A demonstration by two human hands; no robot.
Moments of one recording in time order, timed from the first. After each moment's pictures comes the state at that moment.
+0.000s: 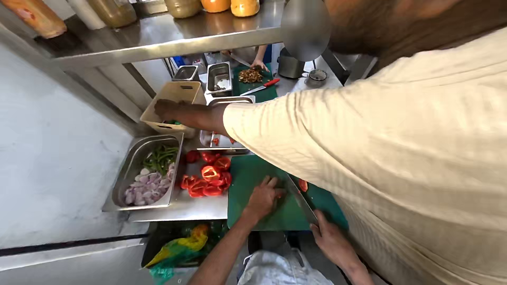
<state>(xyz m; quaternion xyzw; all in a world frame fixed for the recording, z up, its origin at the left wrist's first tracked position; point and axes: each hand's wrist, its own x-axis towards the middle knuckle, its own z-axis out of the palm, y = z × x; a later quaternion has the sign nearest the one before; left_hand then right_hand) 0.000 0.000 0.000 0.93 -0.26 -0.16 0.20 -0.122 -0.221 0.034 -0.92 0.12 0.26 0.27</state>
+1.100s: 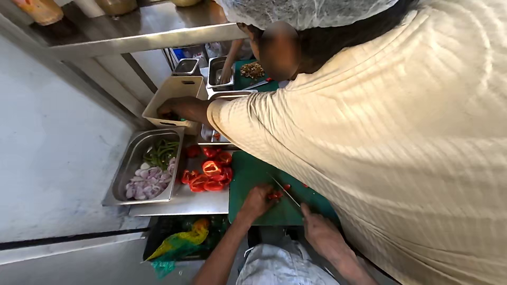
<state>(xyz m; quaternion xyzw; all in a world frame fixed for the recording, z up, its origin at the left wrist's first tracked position) -0.021 0.029 -0.011 0.91 -0.18 -0.19 0.32 -0.102 -0.174 0.076 -0.93 0.05 0.36 0.11</state>
